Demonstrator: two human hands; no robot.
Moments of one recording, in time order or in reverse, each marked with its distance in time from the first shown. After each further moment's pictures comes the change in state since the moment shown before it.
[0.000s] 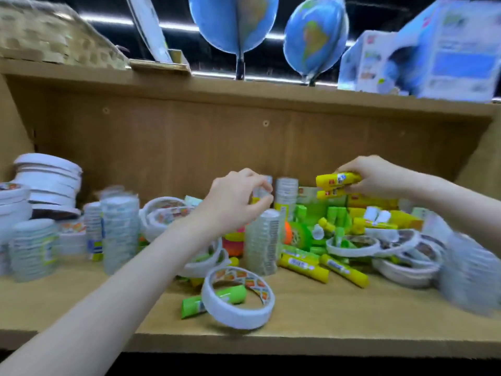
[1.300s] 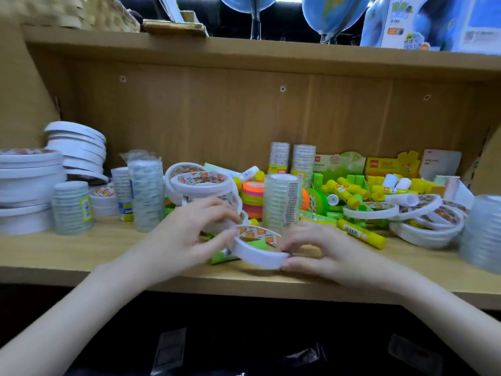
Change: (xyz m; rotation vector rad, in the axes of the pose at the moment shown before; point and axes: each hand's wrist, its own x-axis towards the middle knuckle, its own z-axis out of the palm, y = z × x) left_hand -0.127 -0.040 -0.011 -0.201 -0.002 0.164; right_hand -0.110 -0.123 0.105 0.558 -0.025 -0.582
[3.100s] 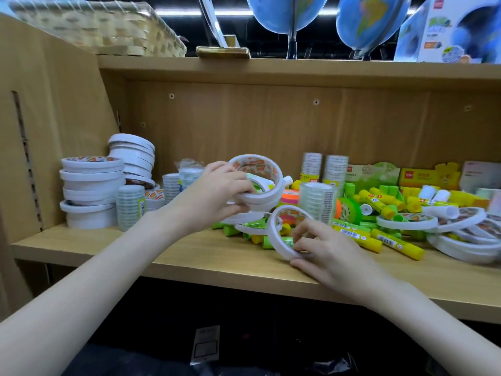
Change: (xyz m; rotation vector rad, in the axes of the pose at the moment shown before) left_hand 0.029 -0.035 -0.042 0.533 0.016 0.183; right_hand 0.022 -0.005 0.036 -0.465 0.279 -0.124
